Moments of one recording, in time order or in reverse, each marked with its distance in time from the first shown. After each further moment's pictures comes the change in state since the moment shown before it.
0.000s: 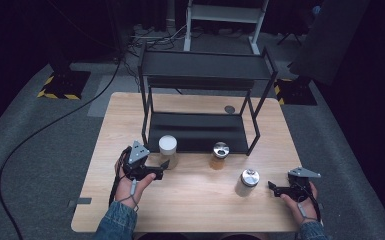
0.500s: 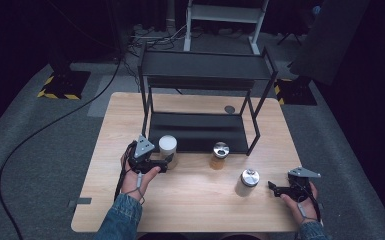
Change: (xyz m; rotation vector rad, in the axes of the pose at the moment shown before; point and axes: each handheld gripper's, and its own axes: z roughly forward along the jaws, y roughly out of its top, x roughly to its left) left arm 0.004 0.000 0.023 -0.035 0.008 0.020; right arm 0.000 0.000 0.000 0.000 0.000 0.000
